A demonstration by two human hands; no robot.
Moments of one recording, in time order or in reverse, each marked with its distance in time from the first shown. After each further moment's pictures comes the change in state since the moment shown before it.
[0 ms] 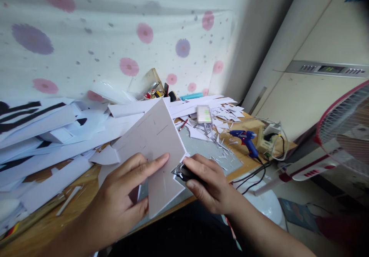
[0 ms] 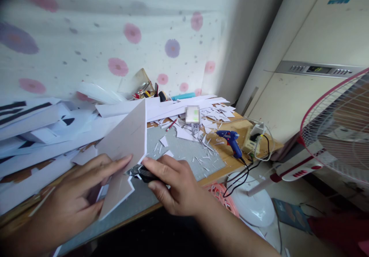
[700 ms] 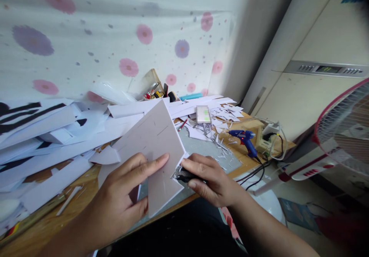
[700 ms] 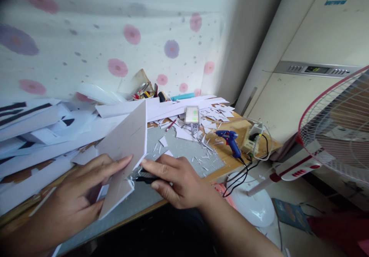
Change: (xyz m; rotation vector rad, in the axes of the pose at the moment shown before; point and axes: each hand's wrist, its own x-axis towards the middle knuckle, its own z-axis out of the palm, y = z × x) left_hand 0.001 0.002 -0.001 -0.012 -0.017 -0.009; right_hand -0.004 0.012 -0.010 0.086 -0.144 -0.006
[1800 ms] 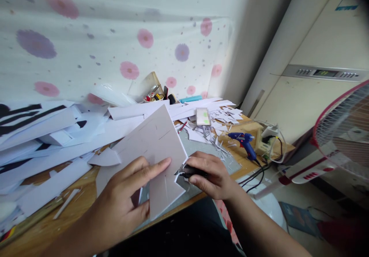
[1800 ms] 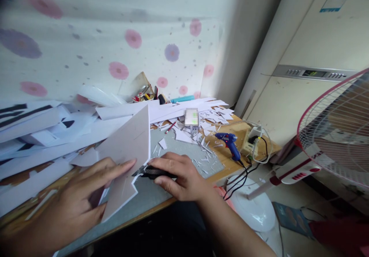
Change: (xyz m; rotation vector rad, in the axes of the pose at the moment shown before) left_hand 0.004 0.000 -0.001 0.060 -0.062 0.029; right_hand 0.005 0.009 0.000 0.083 0.131 -0.040
